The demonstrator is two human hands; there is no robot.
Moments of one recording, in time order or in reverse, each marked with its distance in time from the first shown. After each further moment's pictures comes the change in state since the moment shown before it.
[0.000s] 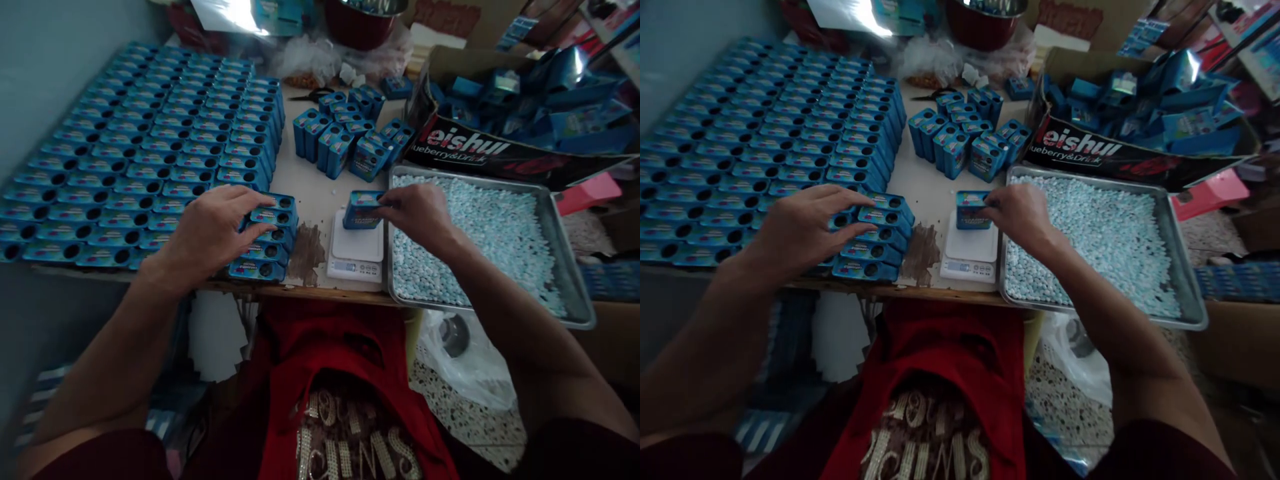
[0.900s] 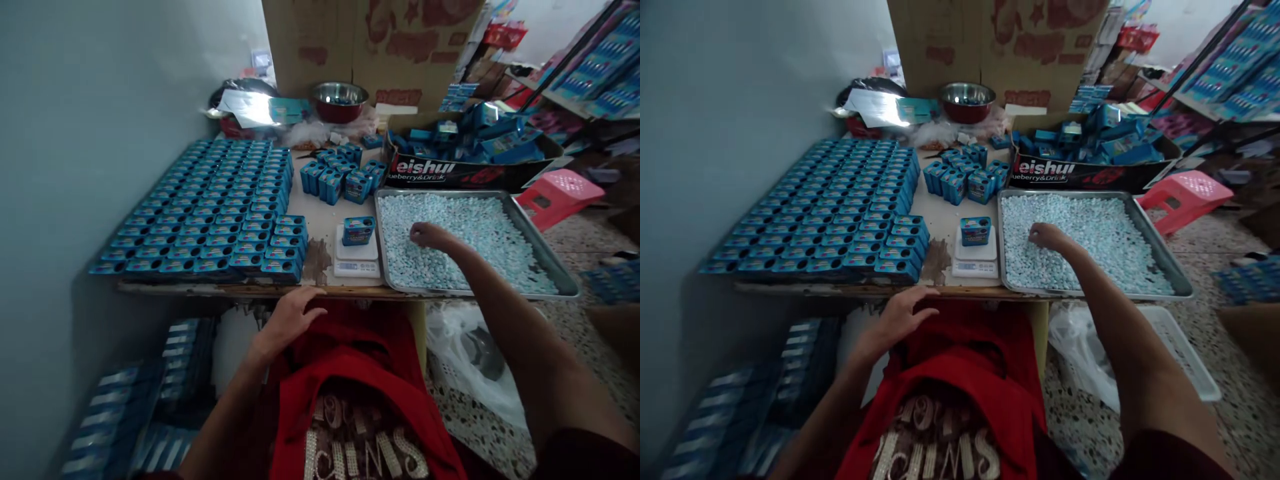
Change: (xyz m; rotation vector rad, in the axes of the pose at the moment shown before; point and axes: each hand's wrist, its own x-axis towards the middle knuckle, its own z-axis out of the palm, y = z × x) left_hand -0.127 0.096 0.095 -0.524 -0.198 -0.170; right_hand -0.053 0.122 0.036 0.463 -0.186 0.365
